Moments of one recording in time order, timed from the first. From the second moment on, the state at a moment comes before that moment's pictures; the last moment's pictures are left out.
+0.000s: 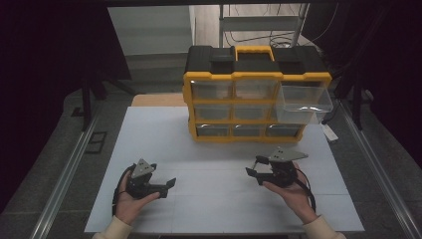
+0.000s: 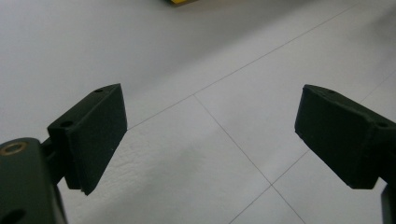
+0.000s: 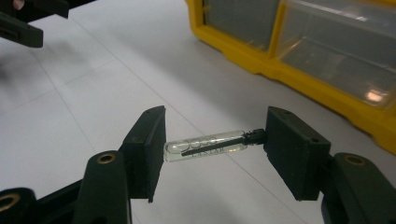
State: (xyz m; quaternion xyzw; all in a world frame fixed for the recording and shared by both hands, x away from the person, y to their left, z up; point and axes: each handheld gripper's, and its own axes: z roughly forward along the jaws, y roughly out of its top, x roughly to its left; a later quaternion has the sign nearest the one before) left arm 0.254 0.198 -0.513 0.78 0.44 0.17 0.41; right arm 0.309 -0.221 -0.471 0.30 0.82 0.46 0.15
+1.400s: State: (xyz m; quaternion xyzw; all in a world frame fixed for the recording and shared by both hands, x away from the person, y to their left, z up) left arm 0.253 0.196 -0.513 0.78 0.44 0.17 0.41; right arm 0.299 -0.220 -0.414 0.29 0.77 0.53 0.18
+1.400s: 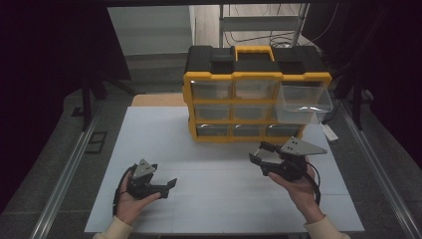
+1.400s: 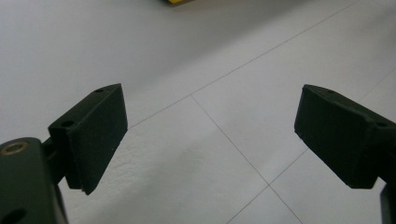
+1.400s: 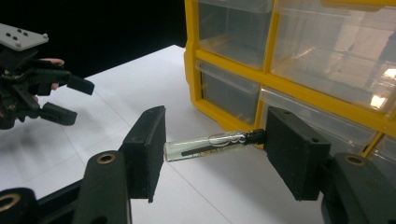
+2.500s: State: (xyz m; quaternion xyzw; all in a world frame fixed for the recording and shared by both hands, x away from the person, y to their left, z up) left arm 0.254 0.196 -0.512 0.78 0.45 0.16 0.41; right arm 0.296 -0.209 -0.371 0.28 0.75 0.56 0.21
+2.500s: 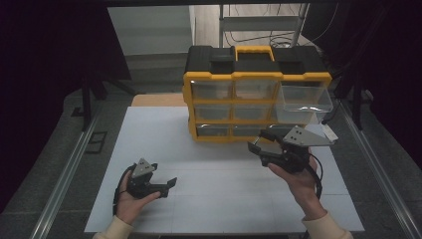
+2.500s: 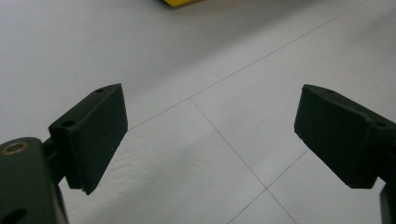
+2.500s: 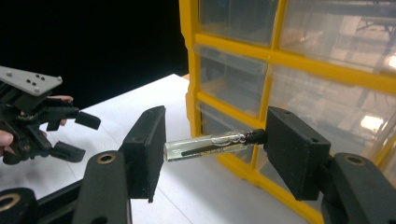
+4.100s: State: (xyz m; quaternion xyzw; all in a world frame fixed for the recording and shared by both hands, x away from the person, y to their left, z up) left arm 0.256 0.197 -0.513 0.78 0.45 0.16 0.41; right arm 0.319 -0.202 -0.297 0.27 0.73 0.58 0.23
